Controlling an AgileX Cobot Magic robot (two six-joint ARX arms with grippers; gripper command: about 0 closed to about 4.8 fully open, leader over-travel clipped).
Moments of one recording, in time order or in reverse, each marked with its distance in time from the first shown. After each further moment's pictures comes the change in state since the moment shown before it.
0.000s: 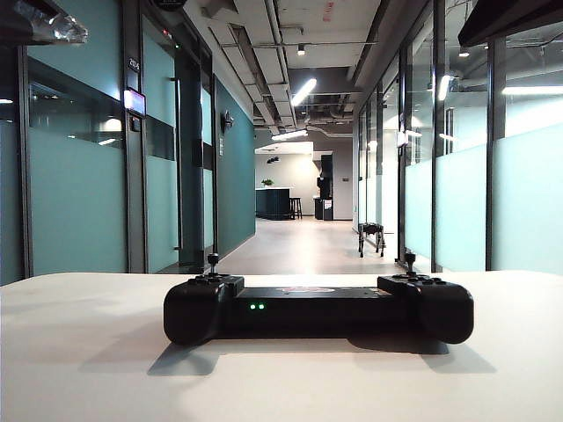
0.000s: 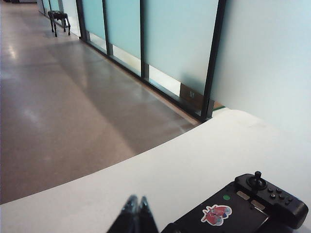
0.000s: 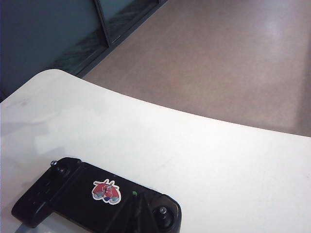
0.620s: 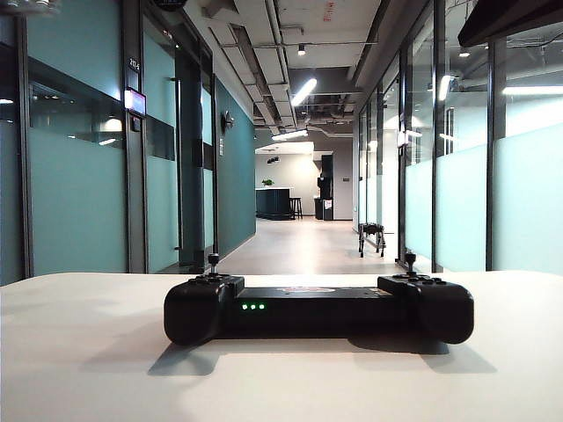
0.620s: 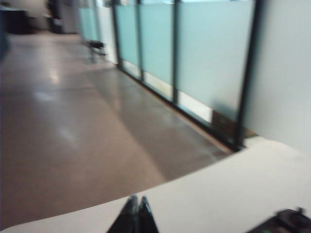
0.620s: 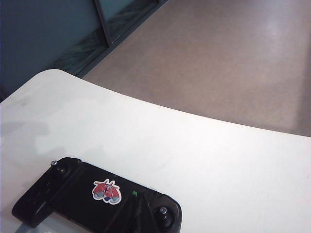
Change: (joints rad) left arm 0.052 -0.082 -0.016 0.041 -0.081 0.003; right arm 0.000 0.000 0.000 0.000 0.000 0.000
